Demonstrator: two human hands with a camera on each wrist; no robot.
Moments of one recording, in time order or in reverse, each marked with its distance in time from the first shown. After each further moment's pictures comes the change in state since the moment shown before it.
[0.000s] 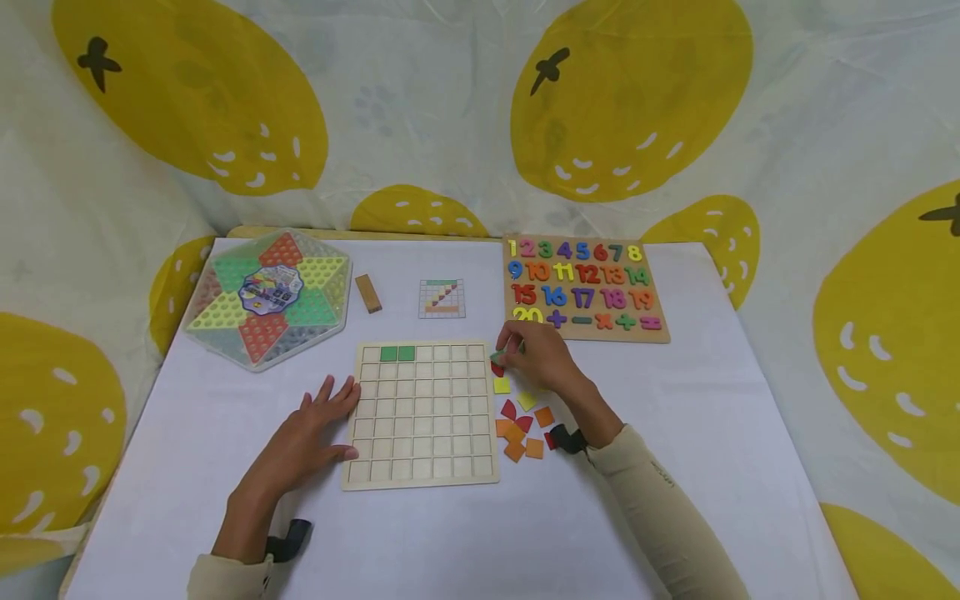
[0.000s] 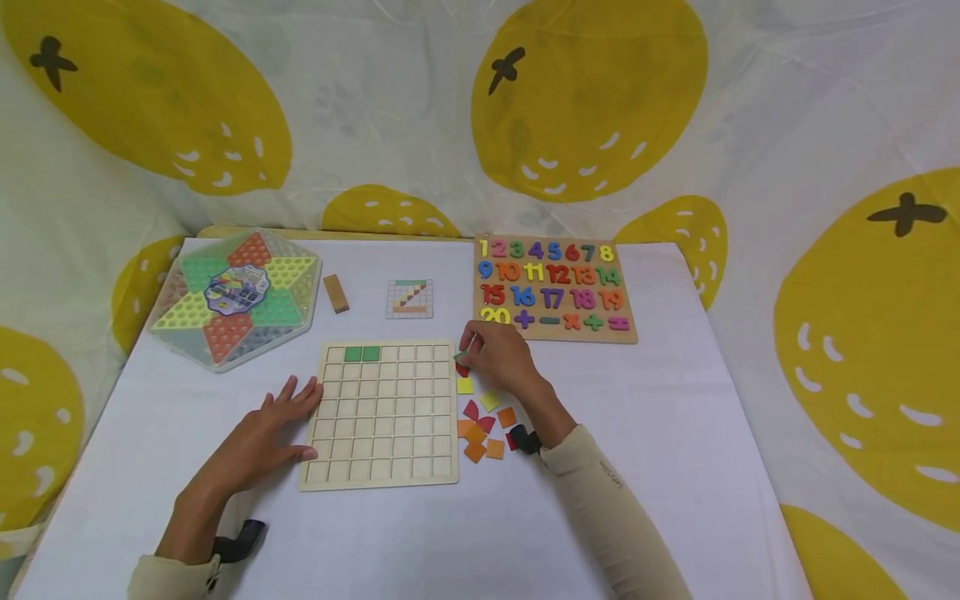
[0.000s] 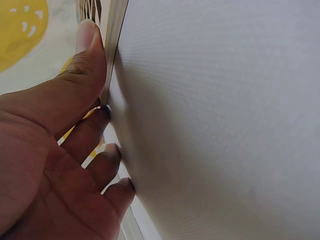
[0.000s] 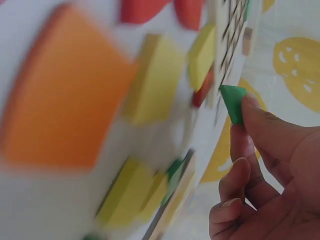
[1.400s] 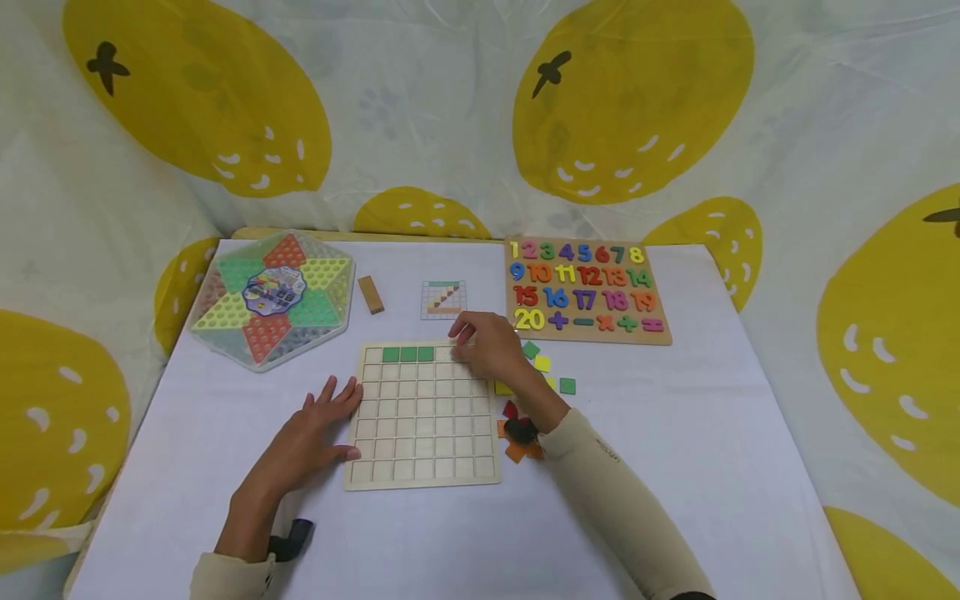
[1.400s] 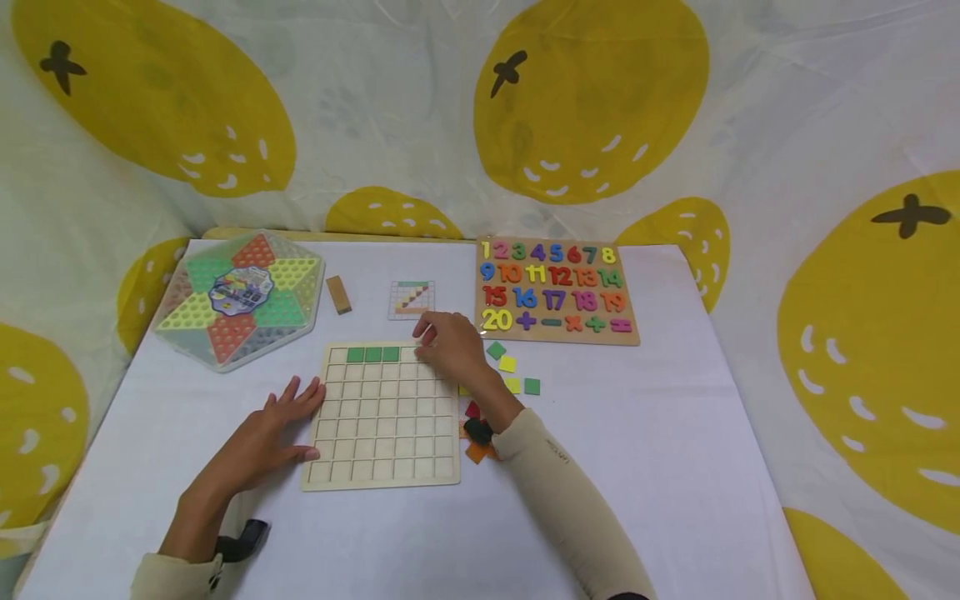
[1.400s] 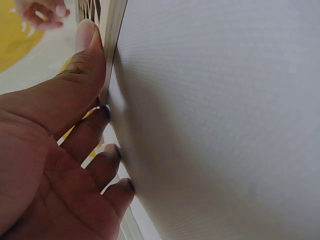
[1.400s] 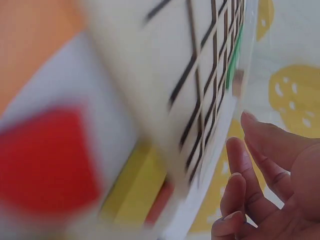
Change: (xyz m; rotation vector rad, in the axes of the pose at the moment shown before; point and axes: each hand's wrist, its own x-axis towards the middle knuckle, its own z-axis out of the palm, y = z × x) left_hand -0.002 0.004 -0.001 0.006 0.003 -0.006; right_hand 0.033 -0.049 0.042 0.037 0.013 0.004
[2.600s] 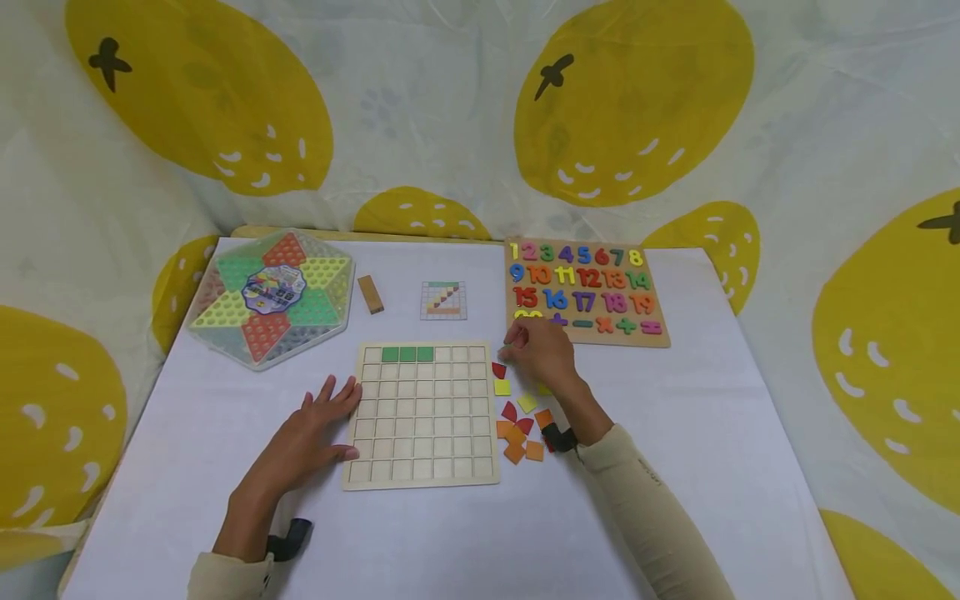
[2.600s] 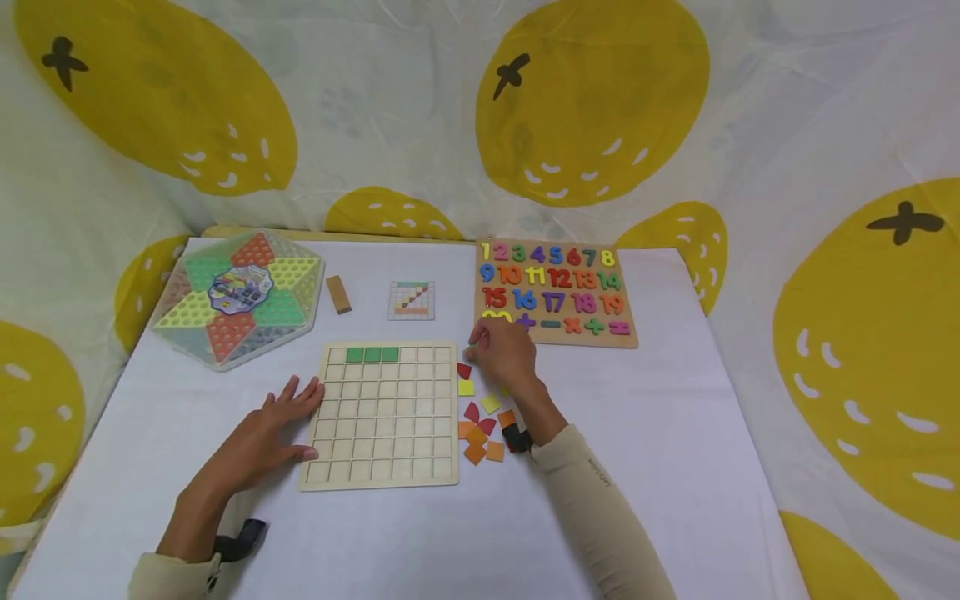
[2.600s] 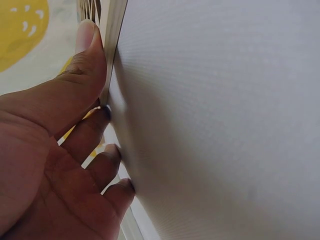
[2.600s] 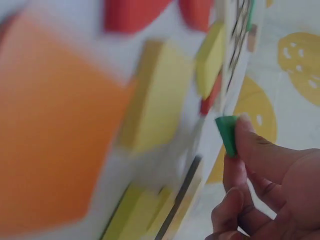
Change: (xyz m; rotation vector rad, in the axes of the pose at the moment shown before) left_hand 0.000 -0.001 0.001 -0.001 -0.001 -0.004; right_hand -0.025 0.045 -0.040 -0.092 0.114 0.167
